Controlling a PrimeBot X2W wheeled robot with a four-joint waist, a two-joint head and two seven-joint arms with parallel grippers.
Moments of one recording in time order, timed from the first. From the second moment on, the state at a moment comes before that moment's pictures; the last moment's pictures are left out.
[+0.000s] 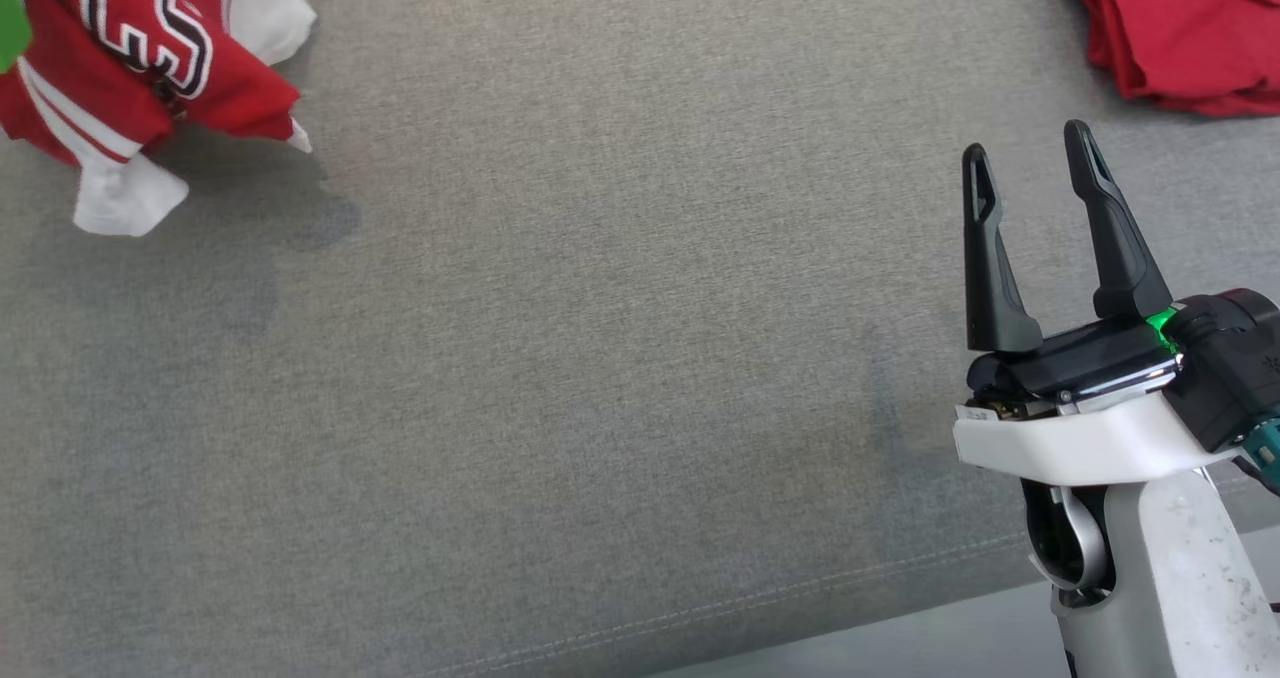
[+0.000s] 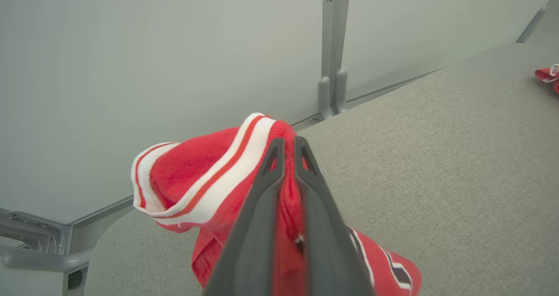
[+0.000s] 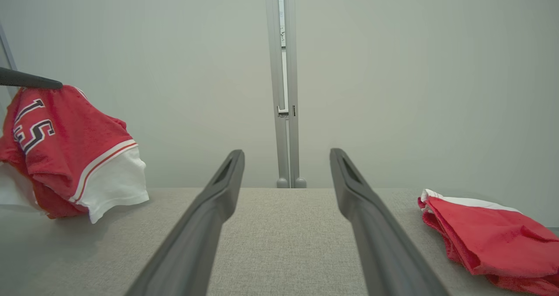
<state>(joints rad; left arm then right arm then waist) -1.24 0.74 -0.69 0.41 -0.91 -0.13 0.47 -0.24 -0.05 0.08 -0.20 0.13 0.13 -0.24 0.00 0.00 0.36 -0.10</state>
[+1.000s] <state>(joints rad) -1.10 0.40 -1.10 0.46 -0.87 -0.13 0.15 -0.25 -0.05 0.14 -0.16 0.21 0.13 -0.26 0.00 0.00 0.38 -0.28</state>
